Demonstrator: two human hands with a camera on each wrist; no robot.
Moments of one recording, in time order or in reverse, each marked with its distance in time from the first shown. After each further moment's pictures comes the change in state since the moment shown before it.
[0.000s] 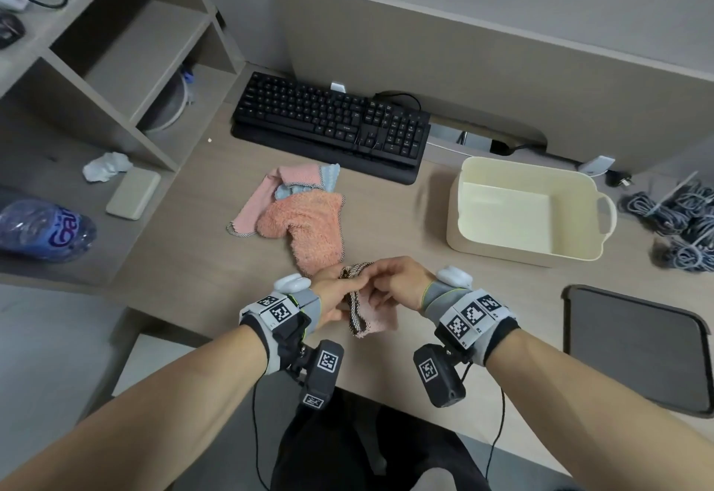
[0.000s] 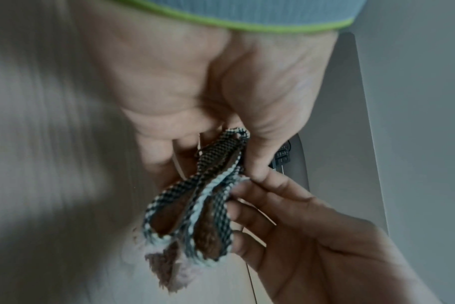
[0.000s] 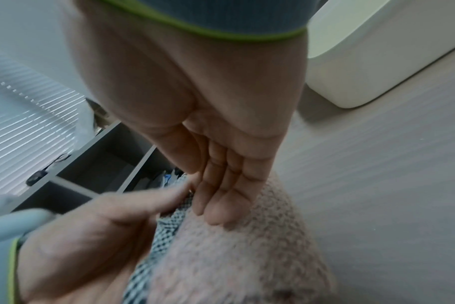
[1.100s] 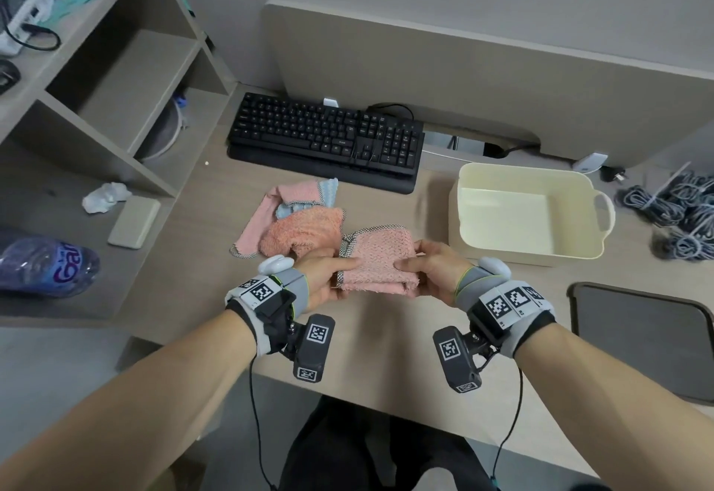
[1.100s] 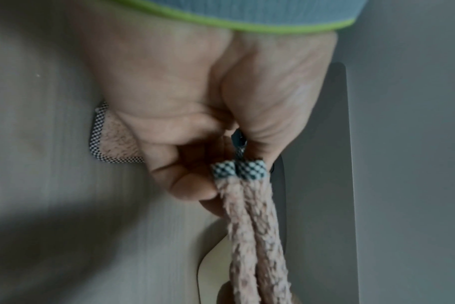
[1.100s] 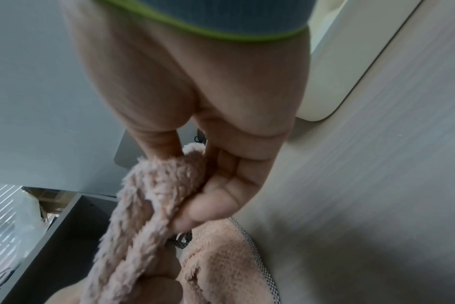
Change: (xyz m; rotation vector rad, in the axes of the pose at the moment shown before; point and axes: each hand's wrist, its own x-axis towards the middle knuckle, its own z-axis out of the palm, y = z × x) left_hand 0.009 0.054 -0.026 -0.040 -0.071 0.028; right_hand 0.001 -0.011 -0.042 0.483 0.173 0.080
